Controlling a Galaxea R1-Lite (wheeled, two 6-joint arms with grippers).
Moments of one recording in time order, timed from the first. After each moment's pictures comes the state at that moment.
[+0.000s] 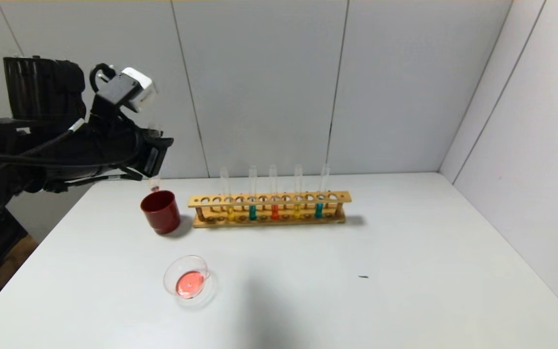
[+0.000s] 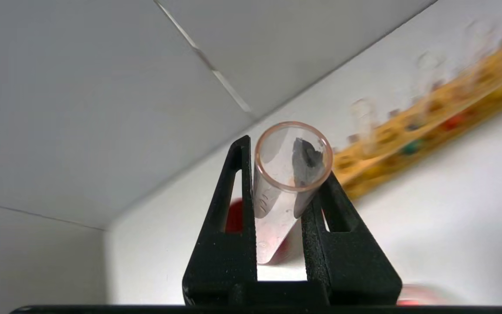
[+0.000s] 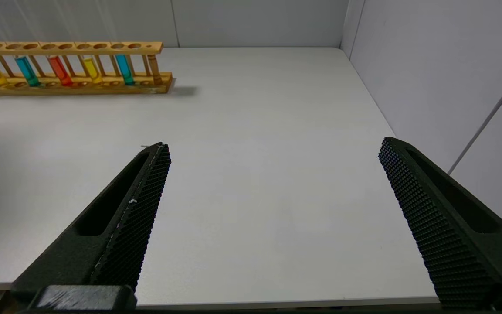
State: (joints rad) left arm -0.25 1.58 -1.06 -0.30 0.00 0.39; right arm 0.00 0.00 0.00 0.00 0.00 0.00
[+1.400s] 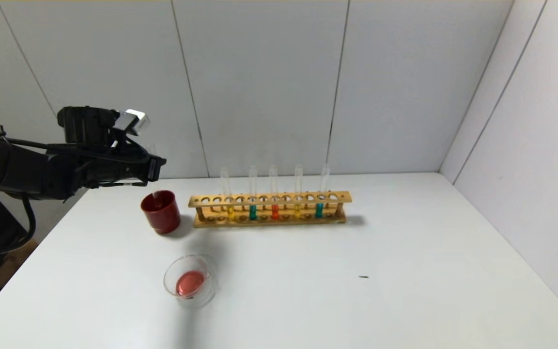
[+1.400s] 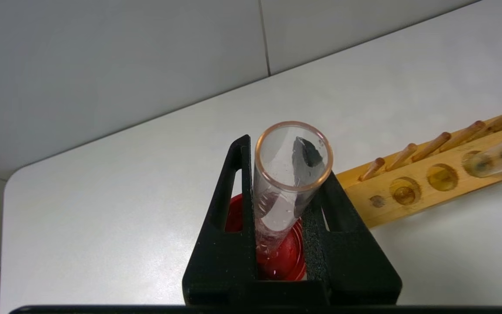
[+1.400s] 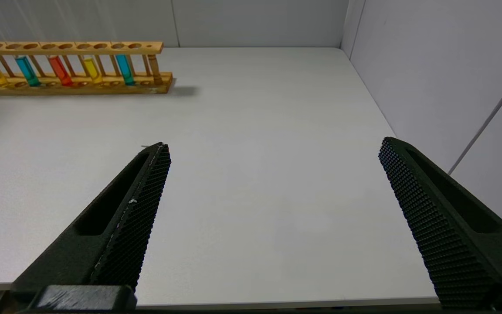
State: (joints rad) left arm 0.00 1.98 -1.22 -0.39 -0.20 0.23; right arm 0.00 0.00 0.00 0.00 0.00 0.00
